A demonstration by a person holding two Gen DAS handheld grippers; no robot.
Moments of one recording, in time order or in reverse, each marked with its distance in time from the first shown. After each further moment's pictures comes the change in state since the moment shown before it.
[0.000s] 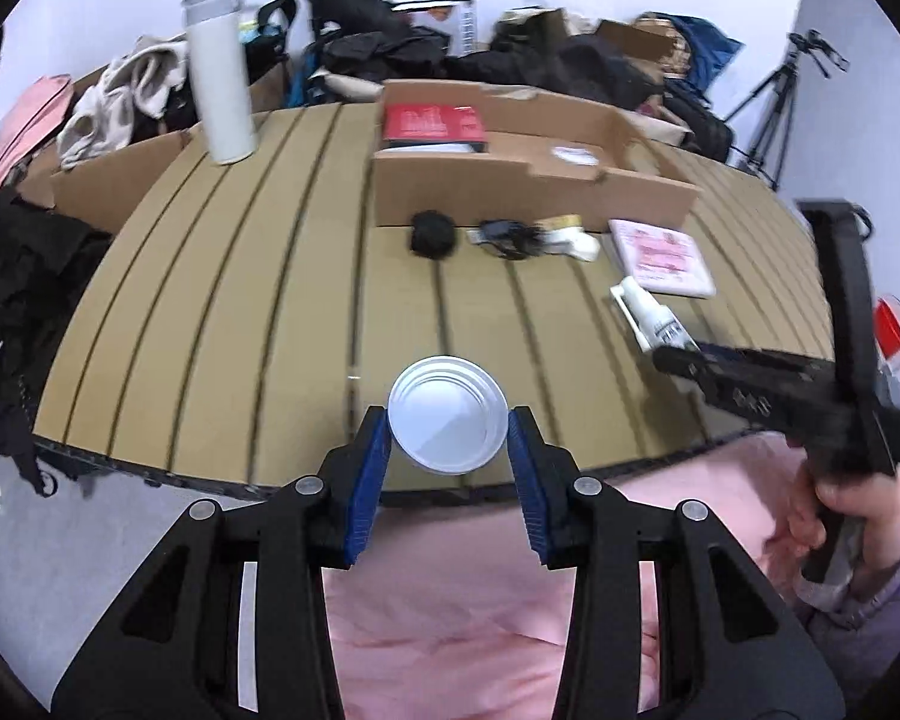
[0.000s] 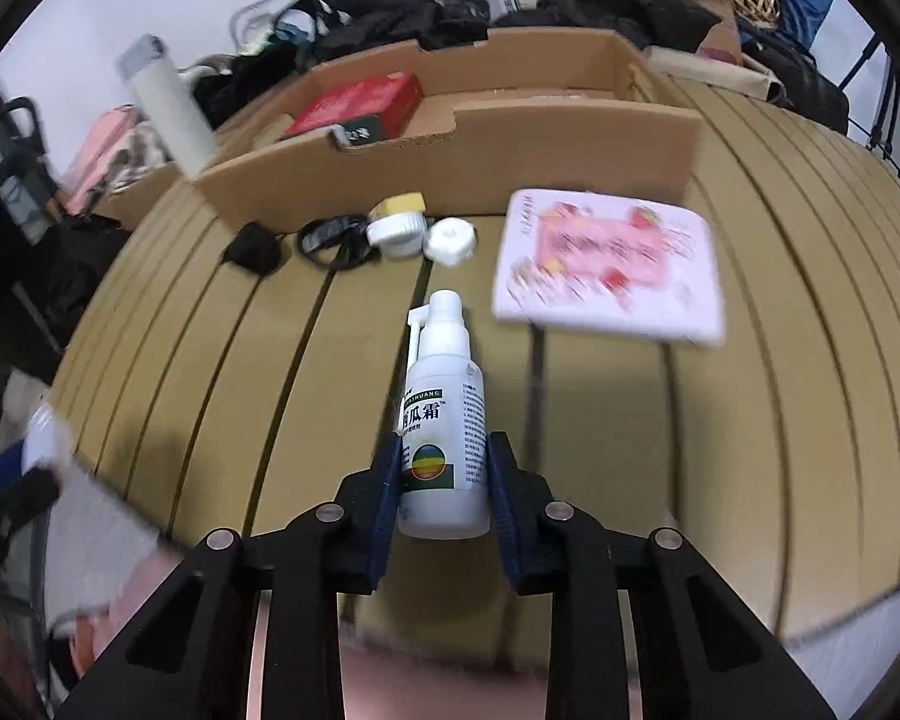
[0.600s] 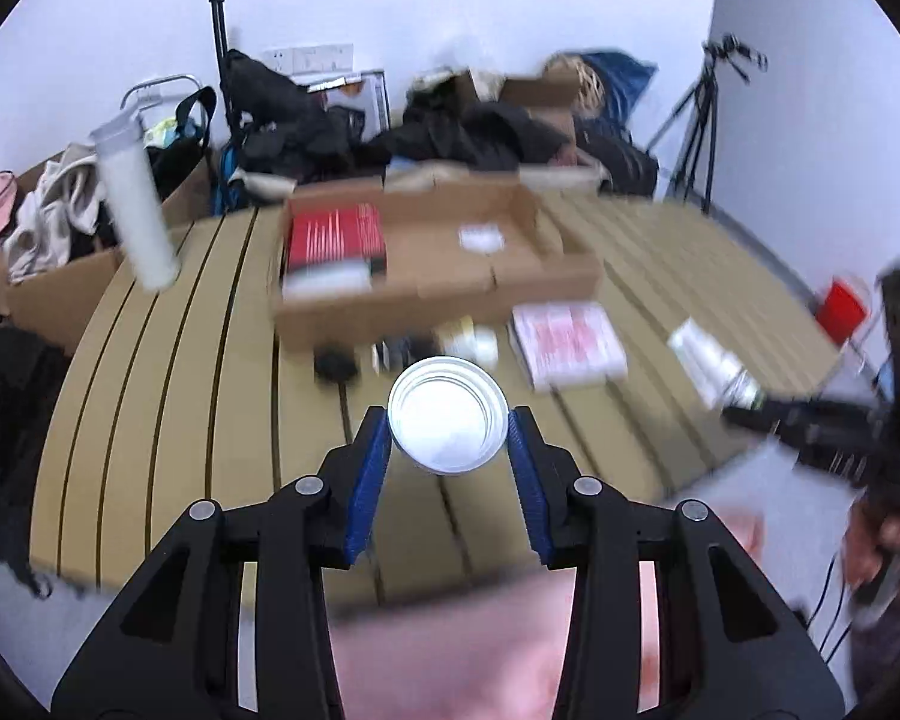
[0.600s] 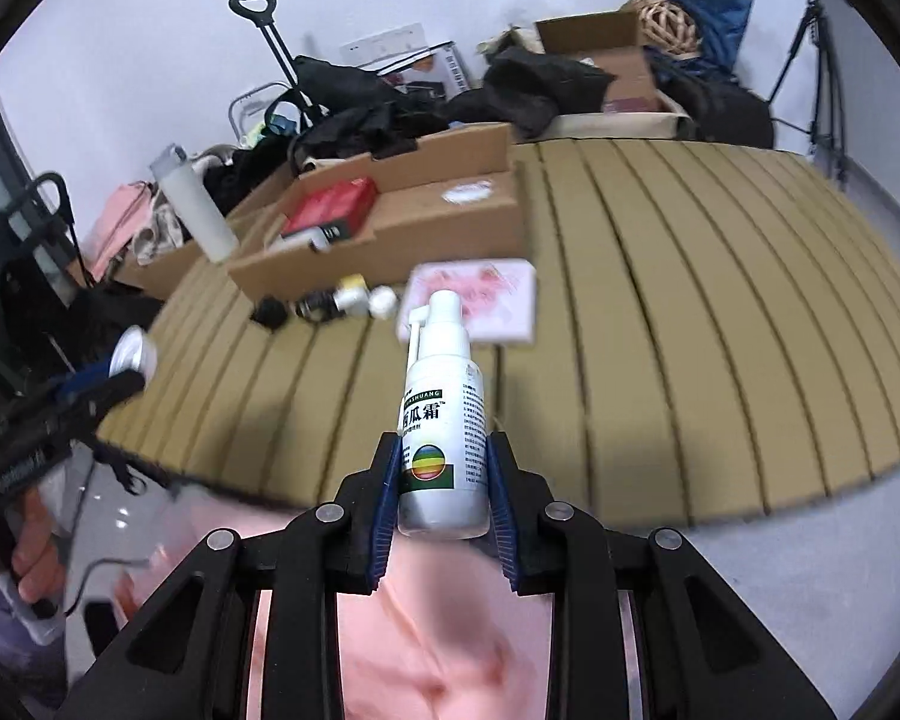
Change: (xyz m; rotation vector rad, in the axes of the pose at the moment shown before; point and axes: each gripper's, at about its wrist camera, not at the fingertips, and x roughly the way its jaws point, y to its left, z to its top) left arm -0.007 -0.036 0.081 0.110 -0.136 -0.117; right arm -0.114 -0.056 -0.007 0.083 -0.145 0.013
